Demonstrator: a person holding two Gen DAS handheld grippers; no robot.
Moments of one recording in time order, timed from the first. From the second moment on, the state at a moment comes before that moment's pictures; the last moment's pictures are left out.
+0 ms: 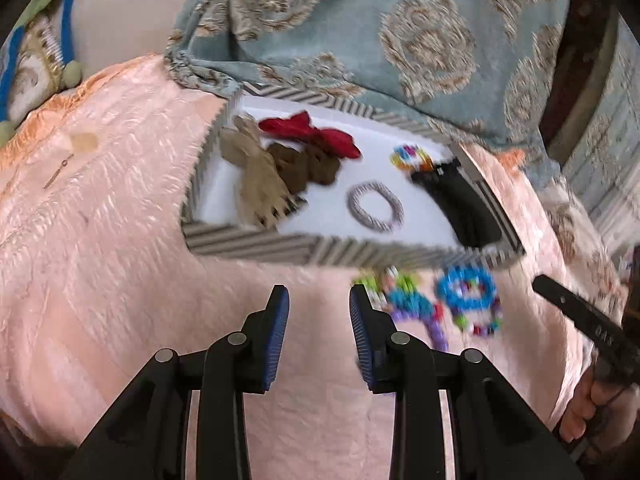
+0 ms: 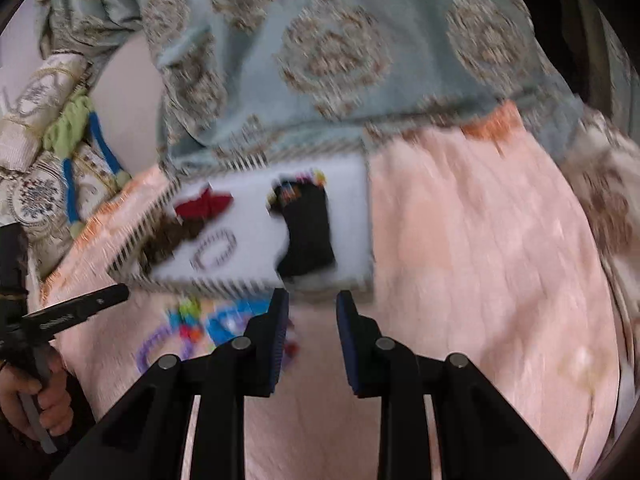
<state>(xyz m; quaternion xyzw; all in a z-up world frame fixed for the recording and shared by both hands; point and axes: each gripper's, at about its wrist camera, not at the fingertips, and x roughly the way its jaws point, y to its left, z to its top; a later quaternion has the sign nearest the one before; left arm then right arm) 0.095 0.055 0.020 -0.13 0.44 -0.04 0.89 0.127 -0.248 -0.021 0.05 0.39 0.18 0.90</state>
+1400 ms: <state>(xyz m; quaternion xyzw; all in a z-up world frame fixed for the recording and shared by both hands) 0.083 0.014 0.014 -0.06 0.45 -0.07 0.89 0.136 -0.231 -0.047 0.04 0.43 0.20 0.88</state>
